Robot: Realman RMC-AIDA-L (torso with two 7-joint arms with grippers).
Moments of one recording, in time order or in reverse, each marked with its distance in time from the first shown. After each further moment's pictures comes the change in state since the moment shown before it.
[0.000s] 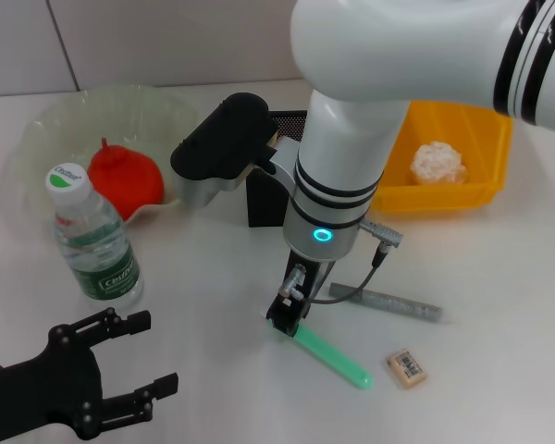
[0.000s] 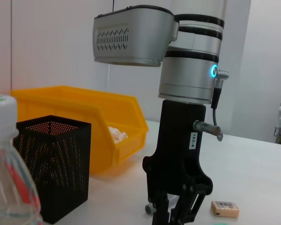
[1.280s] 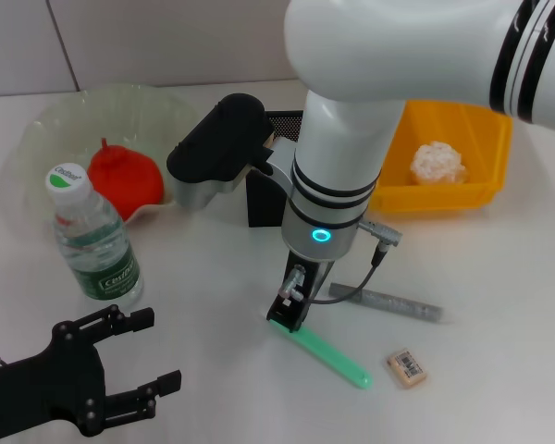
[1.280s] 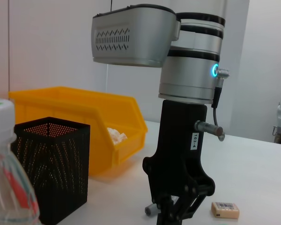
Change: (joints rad) left arm -0.010 -0.002 0.003 0.000 0.000 -0.004 0.000; right arm 0.010 0.000 -0.013 -0.004 0.002 -0.009 -0.001
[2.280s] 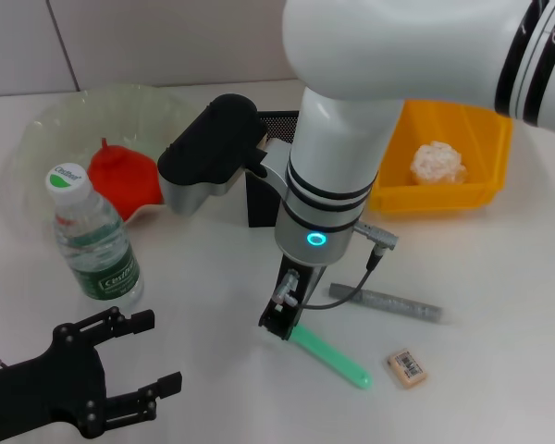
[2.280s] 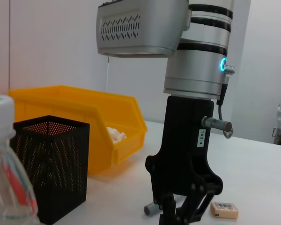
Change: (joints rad) left arm -0.001 0.001 -0.004 -0.013 0.002 0.000 0.001; right arm -0.023 0.000 0.012 -0.064 -0.002 -0.026 0.005
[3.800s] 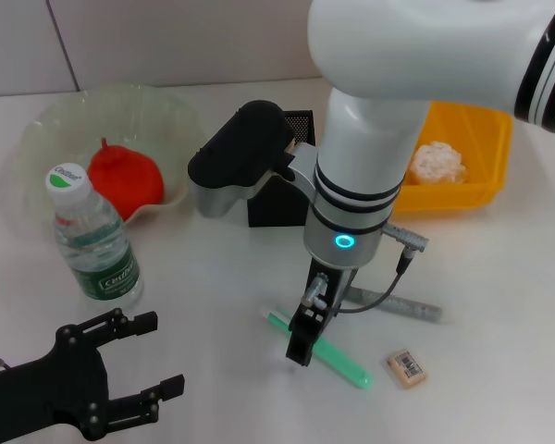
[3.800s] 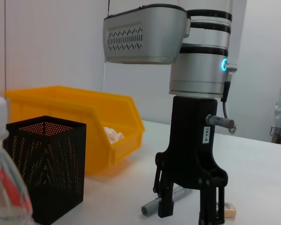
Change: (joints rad) left arm -0.001 -0.002 0.006 -0.001 0.001 0.000 0.009; right arm -0.051 0.000 0.056 -0.037 -0.078 -0.087 0.004
